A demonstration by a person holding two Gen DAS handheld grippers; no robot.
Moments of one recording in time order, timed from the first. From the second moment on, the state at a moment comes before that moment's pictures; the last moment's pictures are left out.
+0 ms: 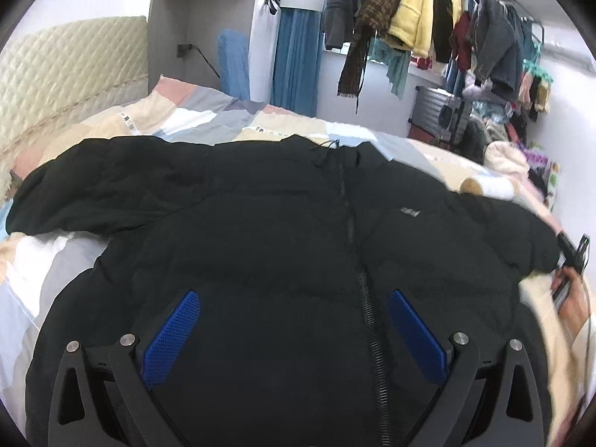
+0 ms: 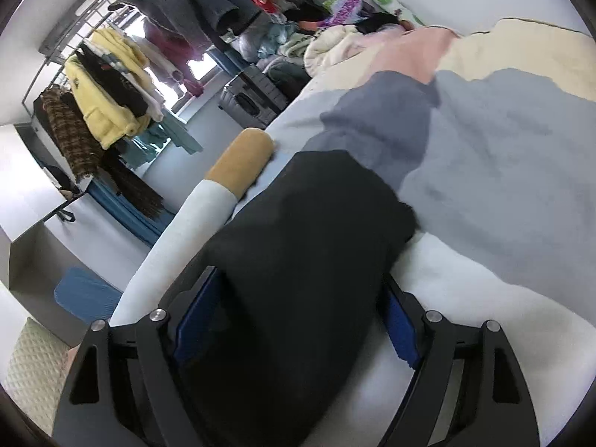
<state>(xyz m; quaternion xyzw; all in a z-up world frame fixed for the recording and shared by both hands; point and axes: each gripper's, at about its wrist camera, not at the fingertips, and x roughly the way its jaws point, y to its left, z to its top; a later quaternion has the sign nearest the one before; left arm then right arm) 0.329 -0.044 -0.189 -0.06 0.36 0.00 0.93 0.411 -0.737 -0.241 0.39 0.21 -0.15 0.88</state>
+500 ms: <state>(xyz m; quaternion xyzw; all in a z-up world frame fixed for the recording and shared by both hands) 0.319 -0.025 -0.189 -0.06 0.38 0.00 0.92 0.417 -0.739 -0.232 0.39 0.19 -0.17 0.89</state>
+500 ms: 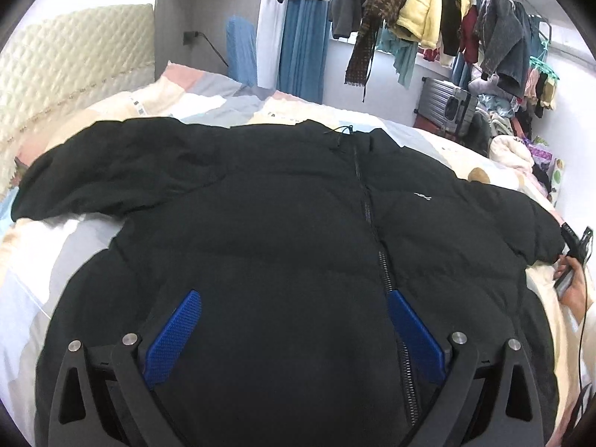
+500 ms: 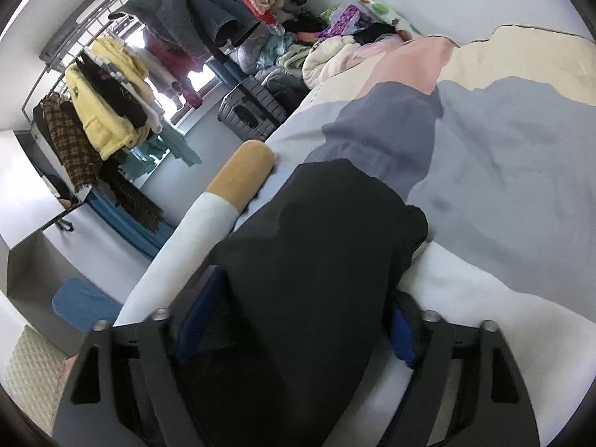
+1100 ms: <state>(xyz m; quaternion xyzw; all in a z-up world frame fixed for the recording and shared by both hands) 0.242 -0.028 -0.124 0.00 0.32 -0.03 0.95 0.339 -0.684 -0.040 0.29 0.15 -0.21 0.92</state>
